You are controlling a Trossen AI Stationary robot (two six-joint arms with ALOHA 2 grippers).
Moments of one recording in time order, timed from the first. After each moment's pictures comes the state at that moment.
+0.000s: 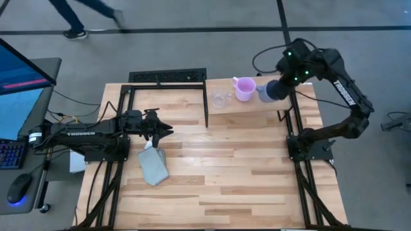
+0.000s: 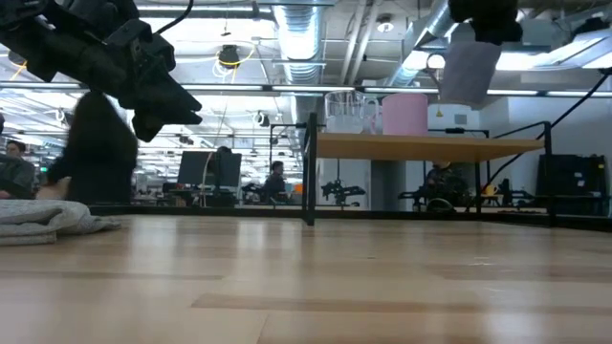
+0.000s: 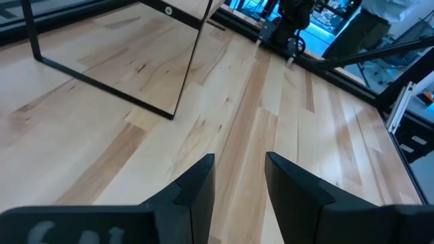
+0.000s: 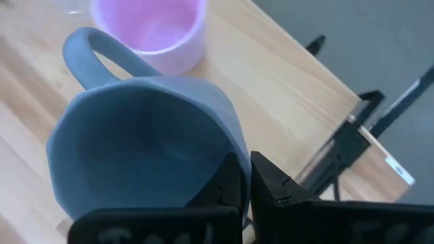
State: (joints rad) left arm 0.25 0.73 0.29 0.08 0.12 -0.38; right arm -0.84 1.30 1.70 -1.57 -0.02 -0.13
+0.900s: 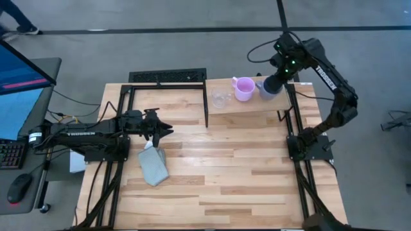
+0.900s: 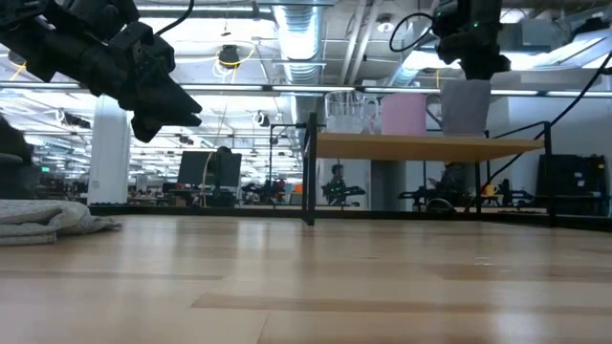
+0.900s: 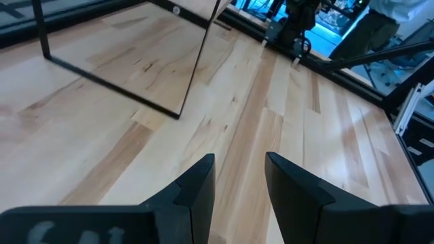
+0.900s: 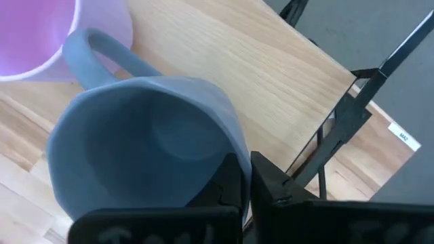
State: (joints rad) left arm 0.25 0.73 0.29 0.07 0.10 -0.38; right arm -0.99 1.49 1.69 -1.57 -0.02 -0.16
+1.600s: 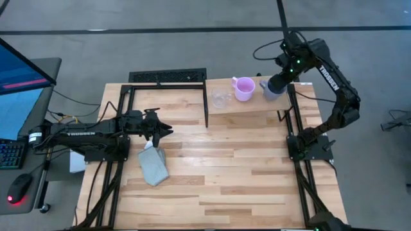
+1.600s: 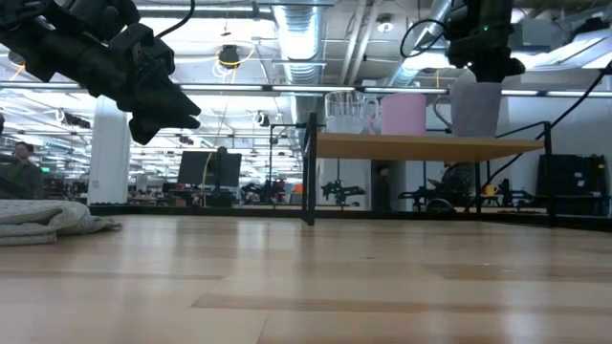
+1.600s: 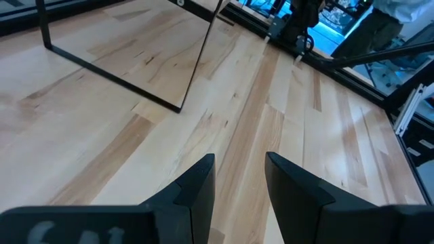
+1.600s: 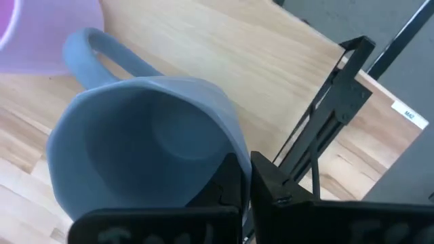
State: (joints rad) left arm 0.25 0.73 0.29 0.06 0.10 -0.41; right arm -1.07 1.46 1.64 -1.57 -0.05 -0.17
